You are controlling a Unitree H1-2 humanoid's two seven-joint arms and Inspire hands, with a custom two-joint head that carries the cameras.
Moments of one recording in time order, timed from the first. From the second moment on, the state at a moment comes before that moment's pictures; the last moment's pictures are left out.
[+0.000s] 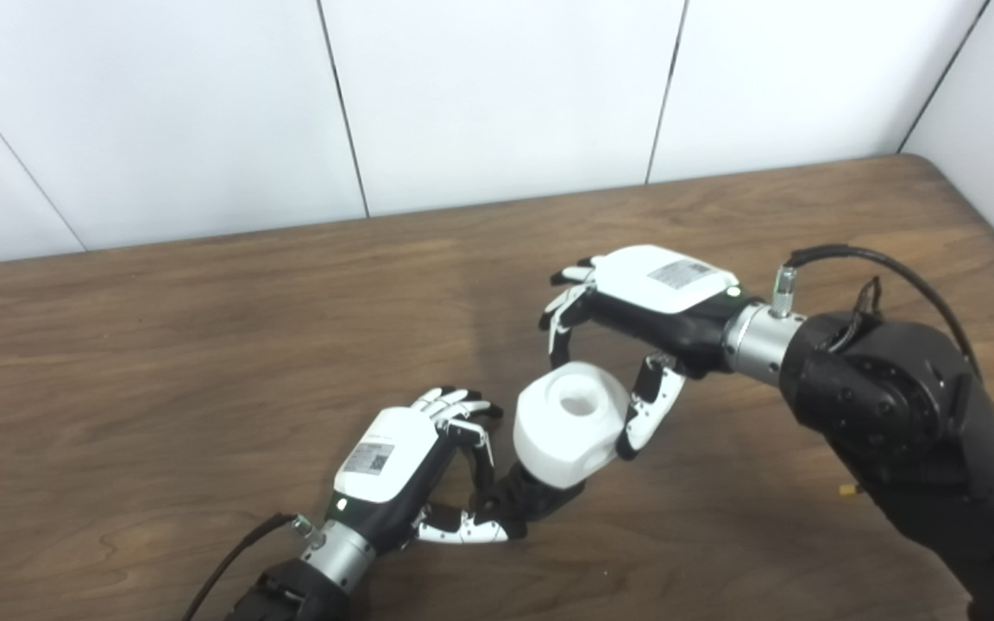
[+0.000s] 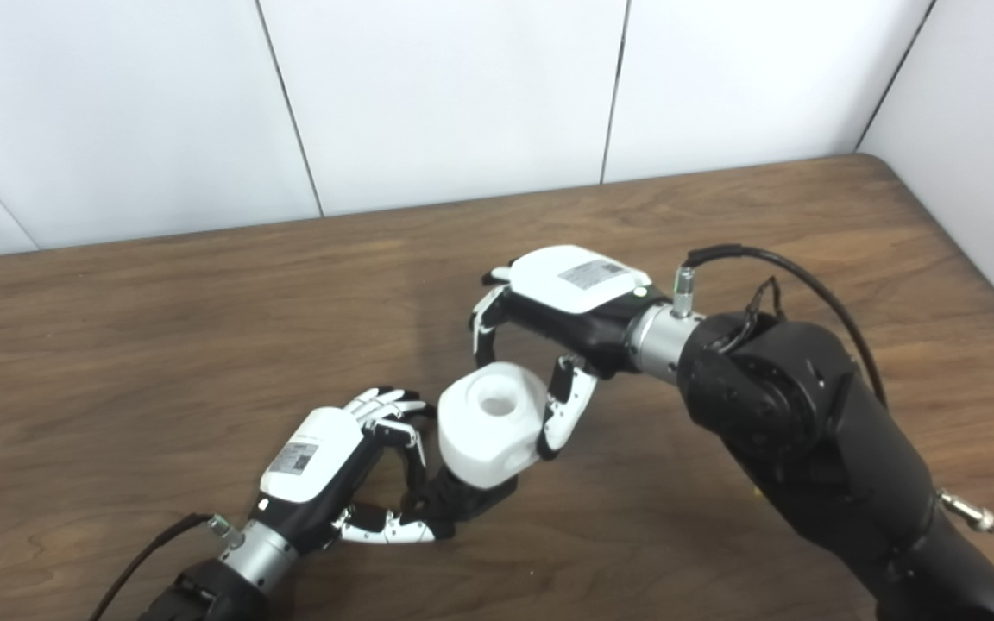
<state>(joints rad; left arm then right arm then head) -0.08 0.26 -0.52 -0.11 0.79 -0.10 -0.09 -0.41 -0.53 0.31 -0.73 -0.77 0.44 0.98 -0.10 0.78</state>
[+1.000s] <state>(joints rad) -0.08 0.25 -0.52 -0.12 0.80 -0.09 -0.12 -0.40 -0.46 0.32 -0.73 -0.83 0.34 0.98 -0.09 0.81</state>
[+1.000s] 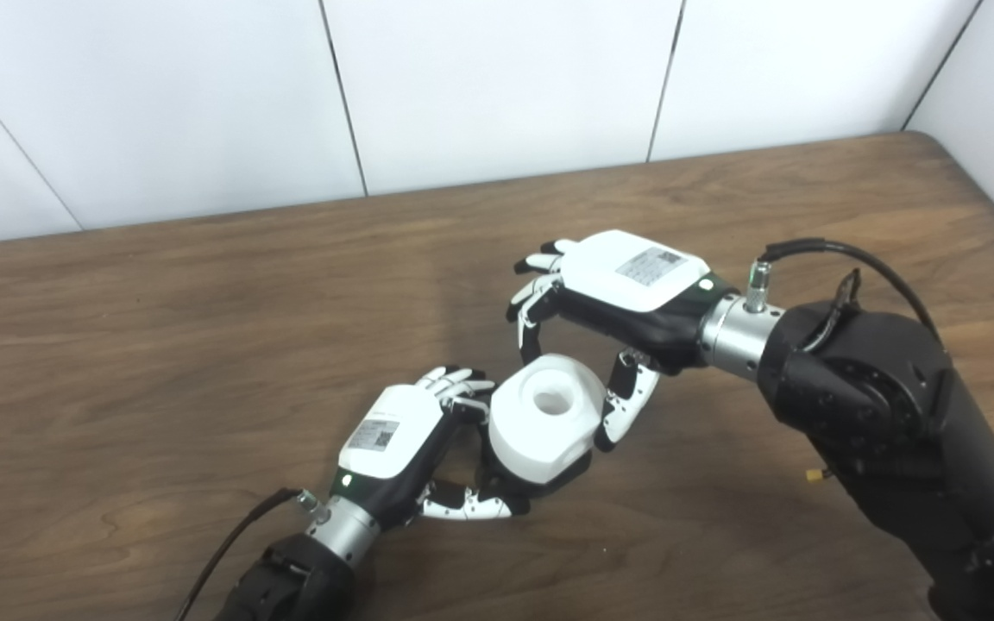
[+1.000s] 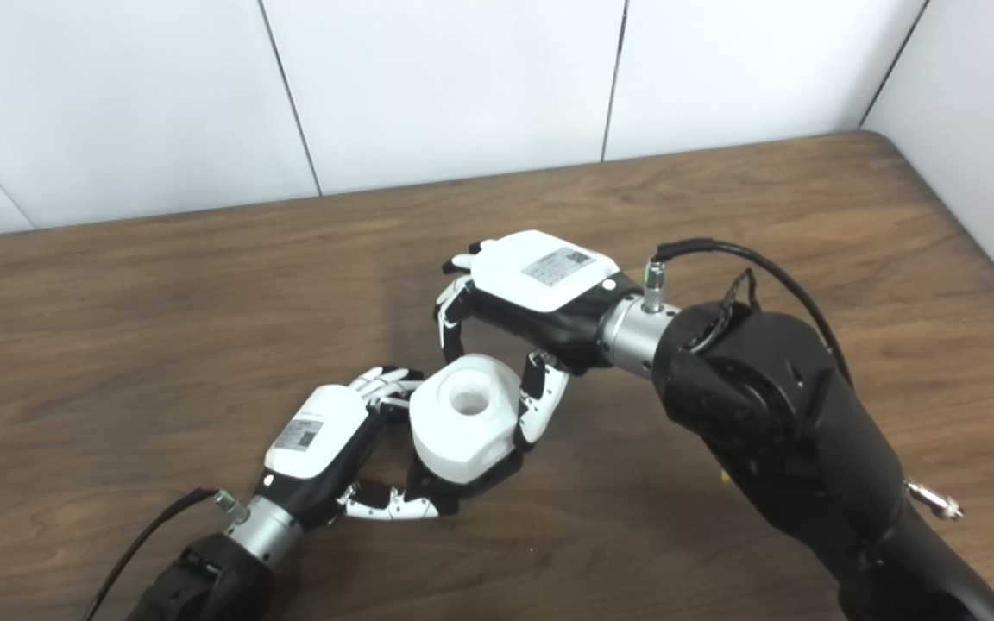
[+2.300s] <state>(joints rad) -0.08 0.25 -0.52 -0.16 0.80 -0.05 -0.17 -0.37 -0.44 0.32 -0.73 -0.84 0.28 0.99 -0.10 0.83</state>
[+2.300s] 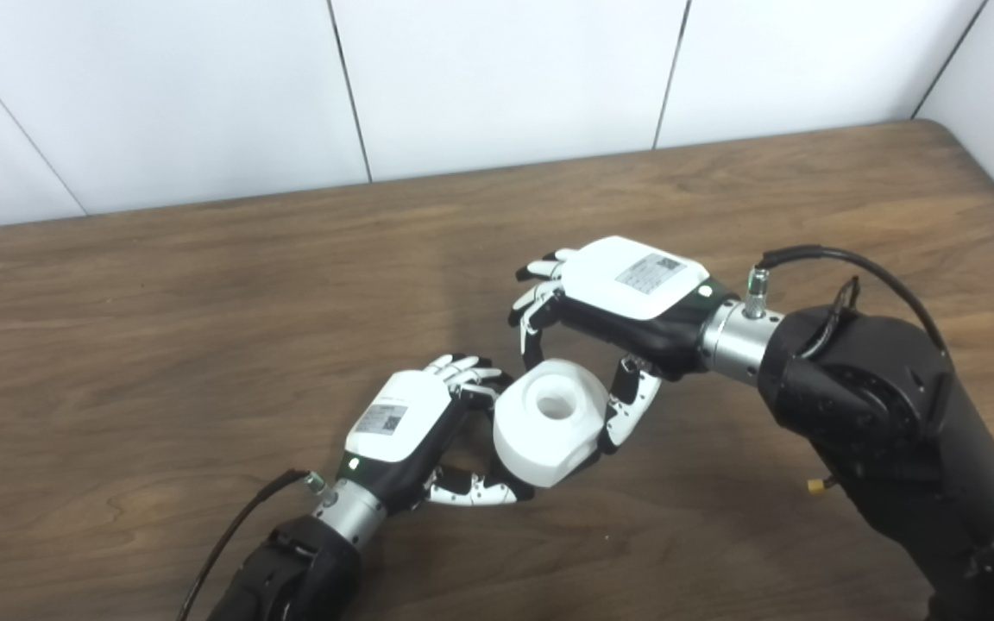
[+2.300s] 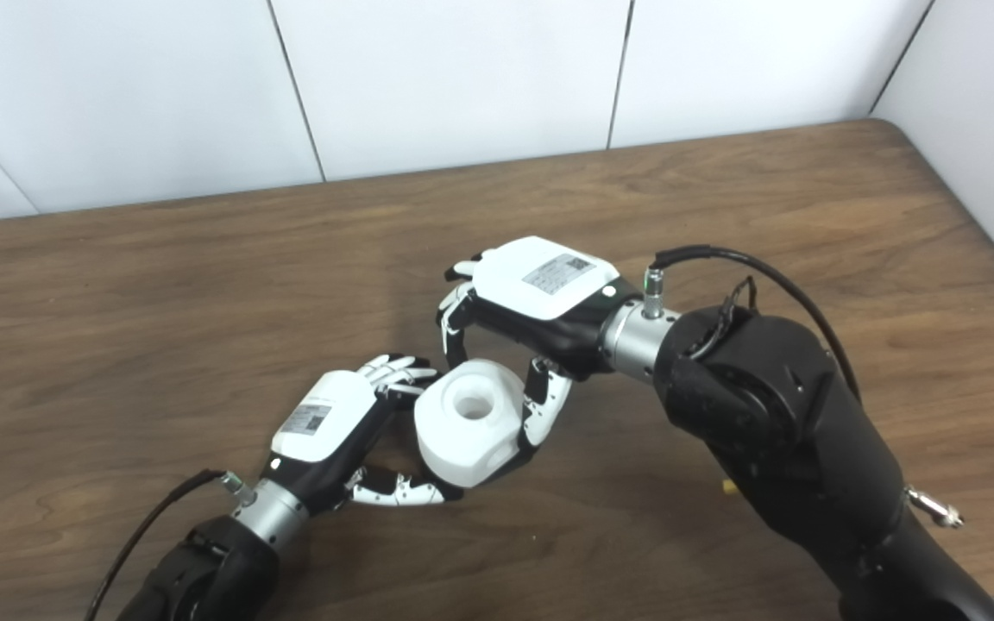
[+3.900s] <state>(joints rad) -0.08 0.25 -0.52 -0.16 0.80 -0.05 -0.17 -0.32 -0.44 0.30 -0.71 -0.86 0.19 0.95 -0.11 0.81</state>
